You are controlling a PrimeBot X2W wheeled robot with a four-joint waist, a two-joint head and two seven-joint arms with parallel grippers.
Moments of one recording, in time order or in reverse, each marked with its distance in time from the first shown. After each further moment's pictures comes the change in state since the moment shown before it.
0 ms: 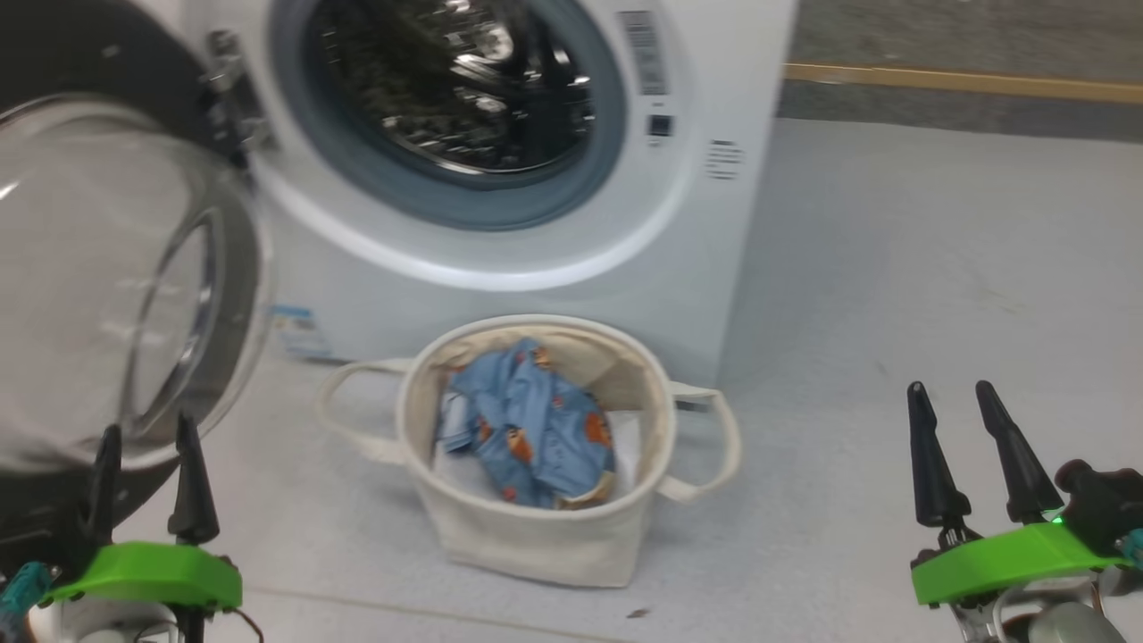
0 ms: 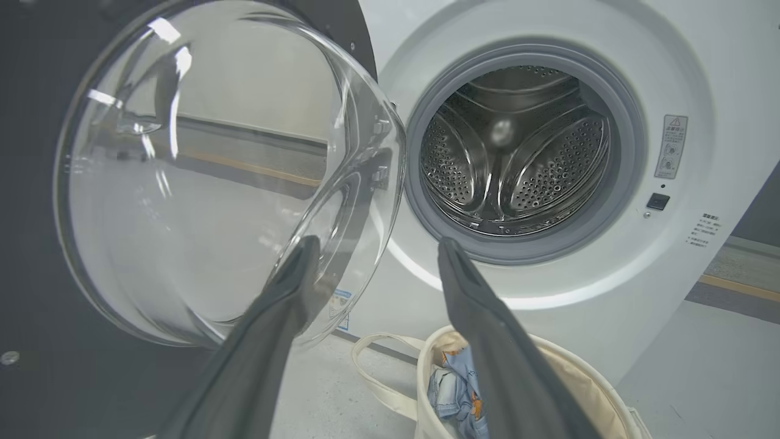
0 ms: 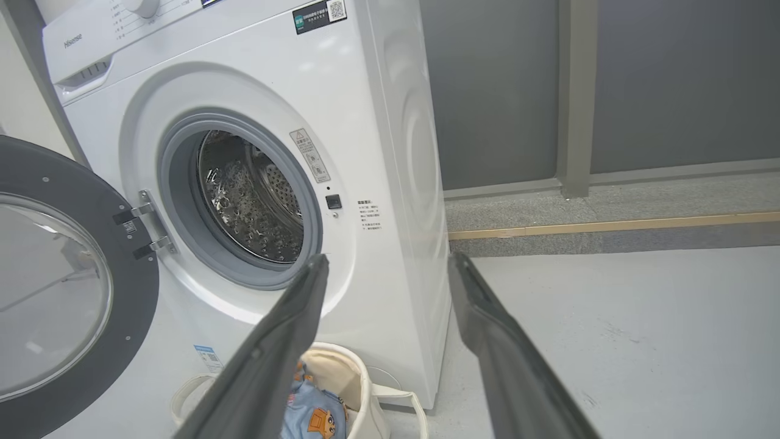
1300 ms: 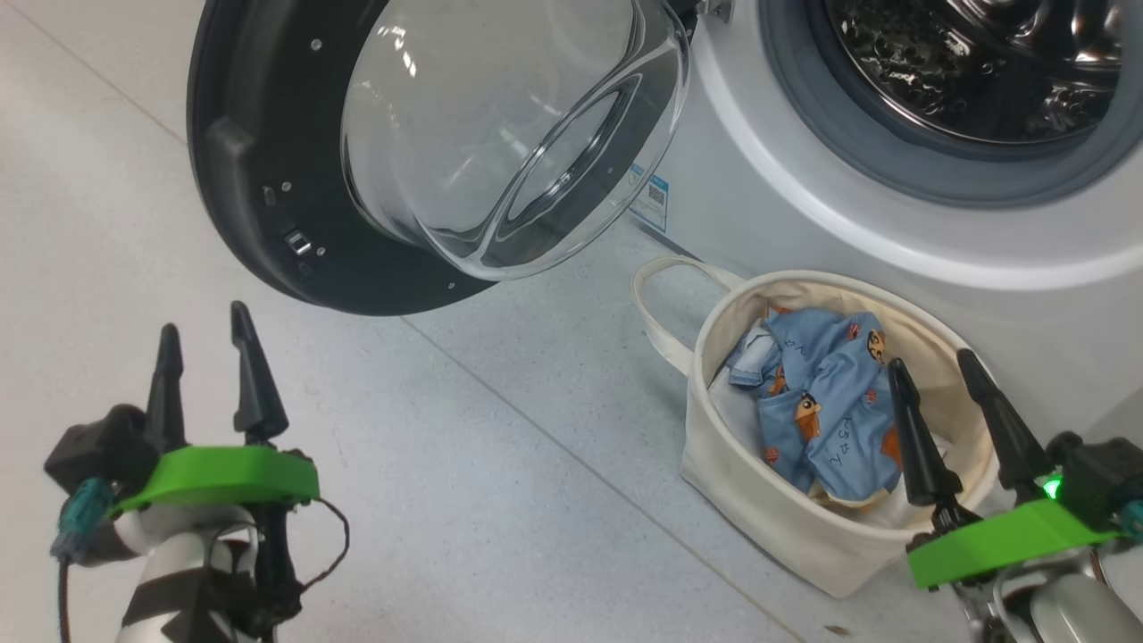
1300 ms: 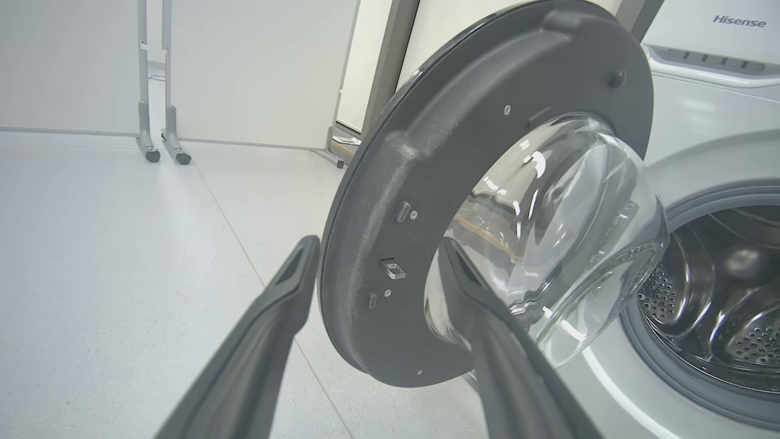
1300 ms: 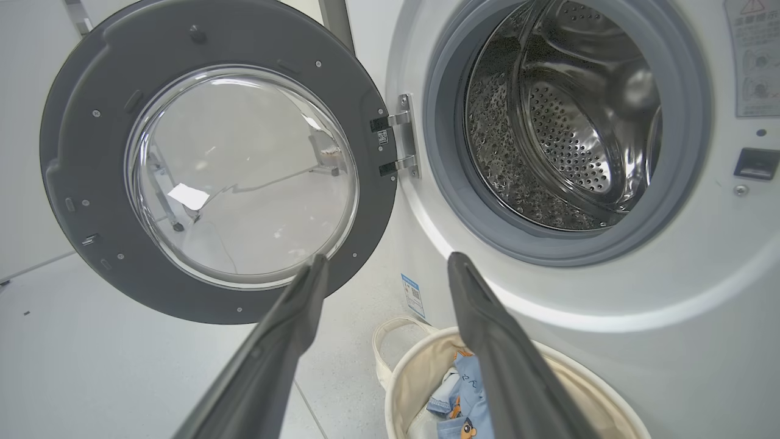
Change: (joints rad) left arm -0.164 -0.163 -0.028 -0.020 -0.025 0.036 -0.025; right arm -0.043 -0.090 0.084 -0.044 0.029 0.000 0.000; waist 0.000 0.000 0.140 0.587
